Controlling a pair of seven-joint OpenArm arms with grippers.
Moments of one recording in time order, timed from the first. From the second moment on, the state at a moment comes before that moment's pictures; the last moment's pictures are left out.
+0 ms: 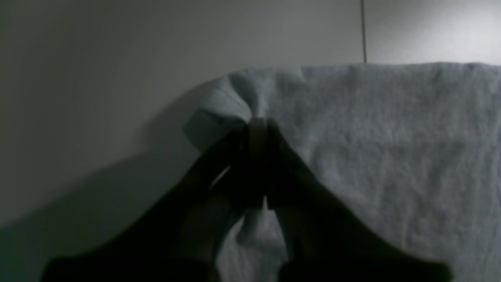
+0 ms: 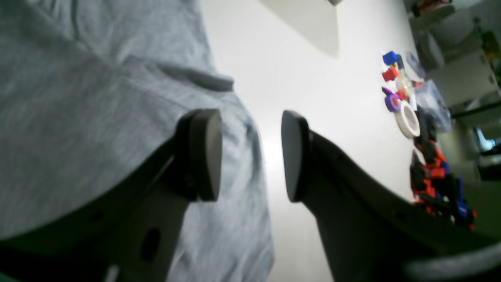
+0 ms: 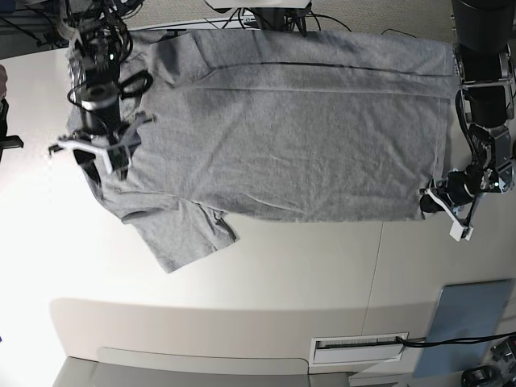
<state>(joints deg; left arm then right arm) -23.4 -29.0 -3.4 40.6 -32.3 -36.4 38.4 -21.0 29.1 -5.4 117.3 -12.5 -7.4 -35.4</state>
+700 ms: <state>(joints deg) -23.2 -28.8 -3.4 40.6 -32.6 -37.1 38.9 21.3 24.9 -5.3 69.4 7.9 13.4 -49.6</state>
